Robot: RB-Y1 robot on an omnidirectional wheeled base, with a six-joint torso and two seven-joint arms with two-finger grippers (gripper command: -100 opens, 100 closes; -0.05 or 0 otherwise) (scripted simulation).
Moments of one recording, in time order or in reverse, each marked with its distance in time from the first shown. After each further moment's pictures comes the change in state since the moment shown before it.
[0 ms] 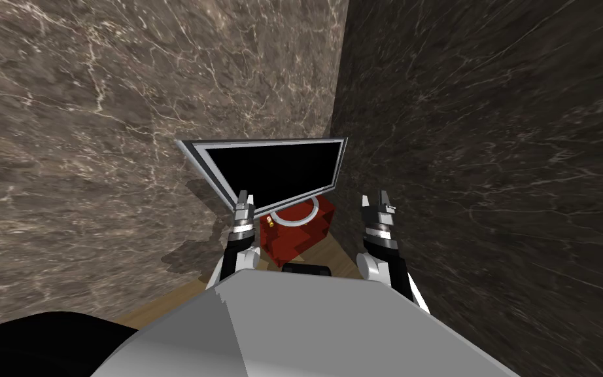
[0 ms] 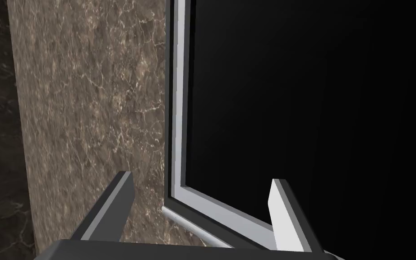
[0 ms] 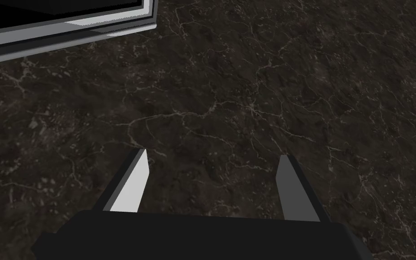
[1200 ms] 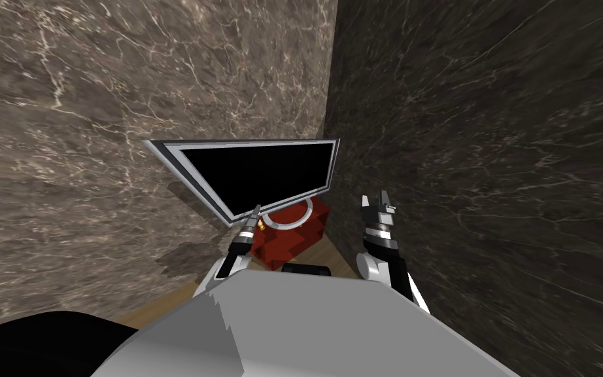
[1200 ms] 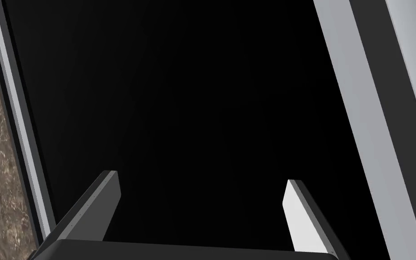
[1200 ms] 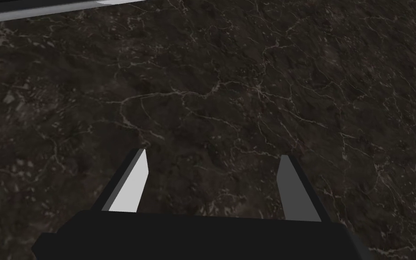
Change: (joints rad) left arm 0.012 0.243 0.017 0.236 -0.042 0.202 0.001; right arm 0.000 0.000 0.000 0.000 0.000 0.000 0.000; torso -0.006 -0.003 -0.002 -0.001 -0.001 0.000
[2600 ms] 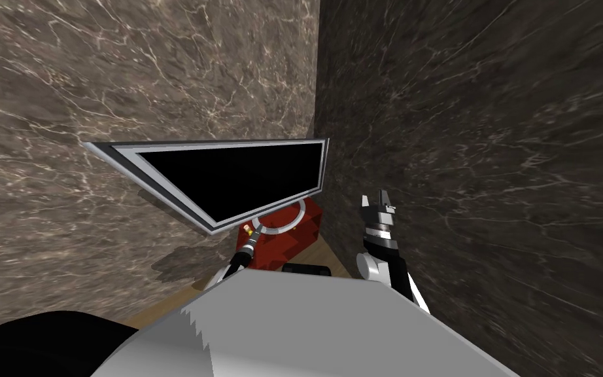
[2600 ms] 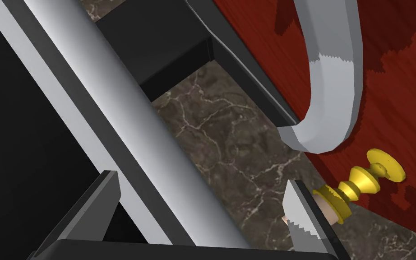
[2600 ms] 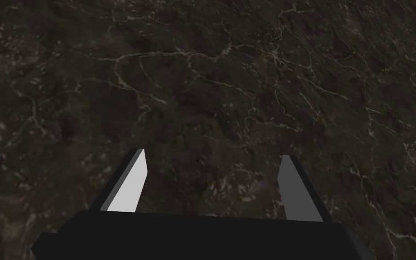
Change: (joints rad) left arm 0.010 0.031 -0.013 0.259 -0.065 0.263 -0.030; right arm 0.000 0.000 0.000 0.000 0.000 0.000 0.000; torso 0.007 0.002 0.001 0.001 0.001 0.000
